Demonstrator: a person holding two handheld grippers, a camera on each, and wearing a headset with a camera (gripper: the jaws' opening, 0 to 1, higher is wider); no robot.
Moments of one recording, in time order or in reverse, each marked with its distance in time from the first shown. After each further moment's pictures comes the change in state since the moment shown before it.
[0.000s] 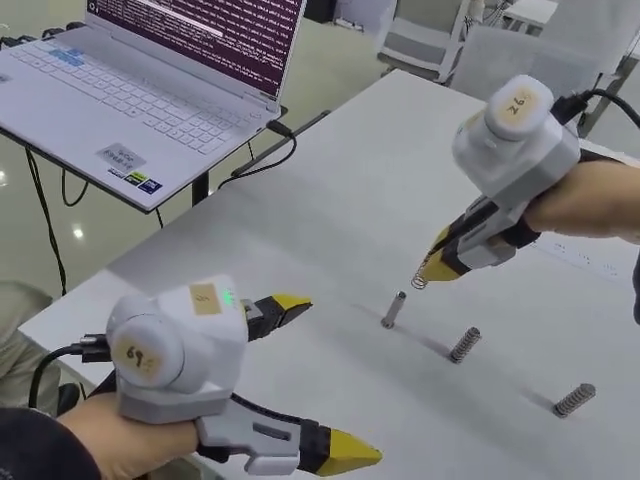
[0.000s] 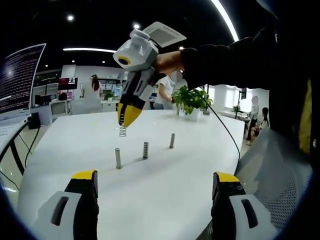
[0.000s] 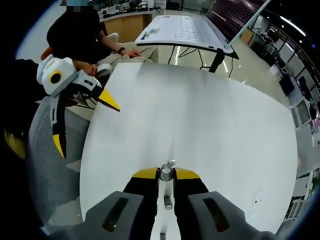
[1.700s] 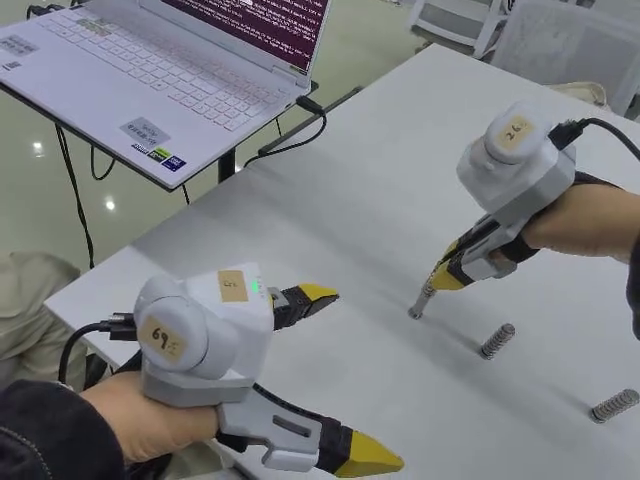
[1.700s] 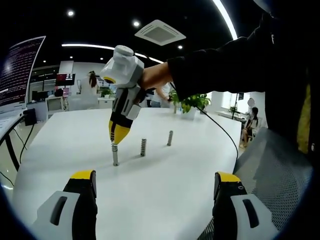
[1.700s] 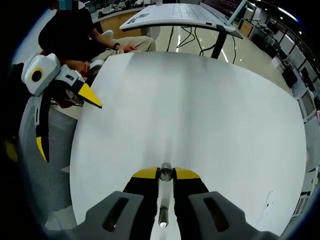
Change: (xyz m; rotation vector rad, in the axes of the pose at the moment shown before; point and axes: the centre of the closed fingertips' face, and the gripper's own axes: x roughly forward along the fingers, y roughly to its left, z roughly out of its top) left arm 0.006 -0.002 -0.003 -0.026 0.013 -0.035; right arm 0.053 -0.010 -0.013 0.045 0.030 0.038
